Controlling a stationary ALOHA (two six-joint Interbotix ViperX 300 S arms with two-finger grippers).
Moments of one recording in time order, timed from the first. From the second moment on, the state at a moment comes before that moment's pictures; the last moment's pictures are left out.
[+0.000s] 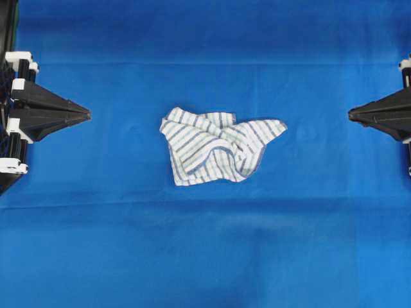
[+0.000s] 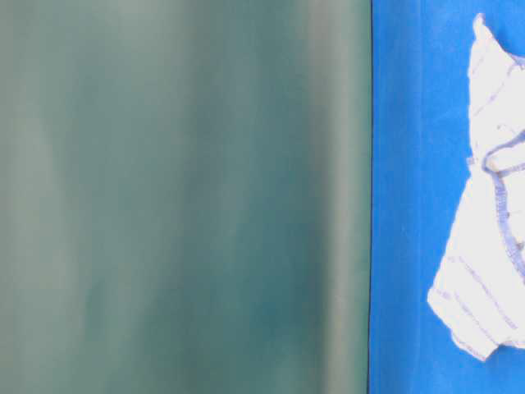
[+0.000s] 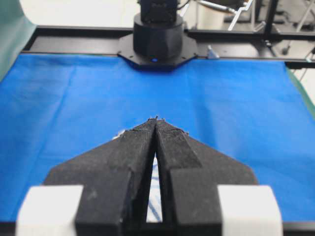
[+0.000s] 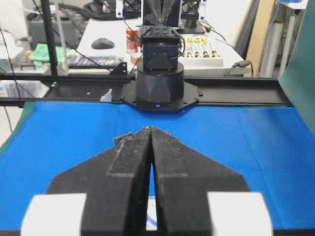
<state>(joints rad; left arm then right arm) 0.00 -0.96 1.17 0.00 -0.29 0.00 0.00 -0.96 1.17 0.00 -0.29 0.00</state>
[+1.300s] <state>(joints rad) -0.16 -0.18 0.92 -0.03 -0.17 -0.01 0.15 -0.13 0.80 0.00 0.09 0.10</state>
